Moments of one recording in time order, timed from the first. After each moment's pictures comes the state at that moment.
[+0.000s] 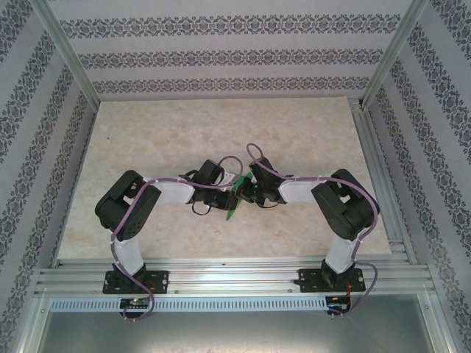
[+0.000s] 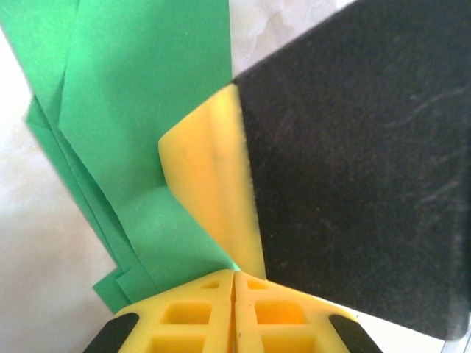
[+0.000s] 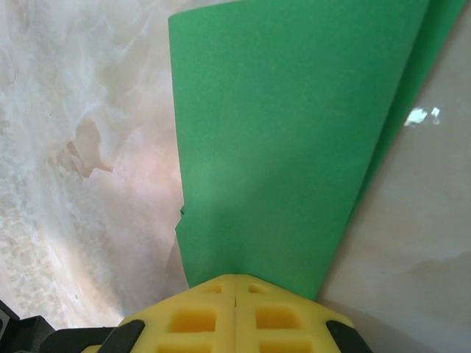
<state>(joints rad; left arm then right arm) -0.64 1.85 0.92 -0.09 0.54 -0.38 0.62 1.81 0.85 0.03 -0.31 0.94</state>
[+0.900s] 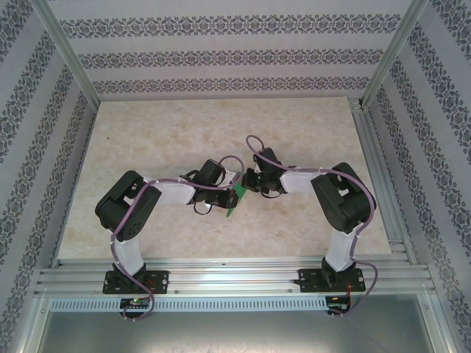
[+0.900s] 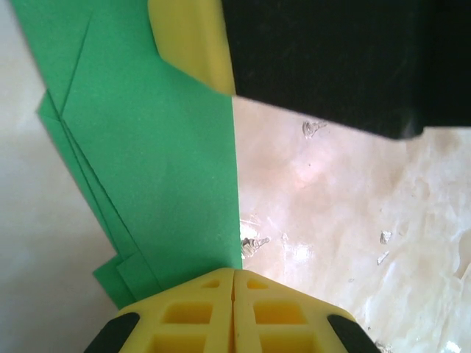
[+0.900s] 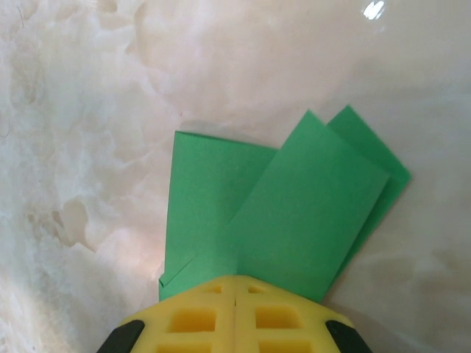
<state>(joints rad) -0.66 1.85 0.91 -0.05 0.47 -0.37 0.52 1.87 0.95 -0.02 -0.28 0.73</state>
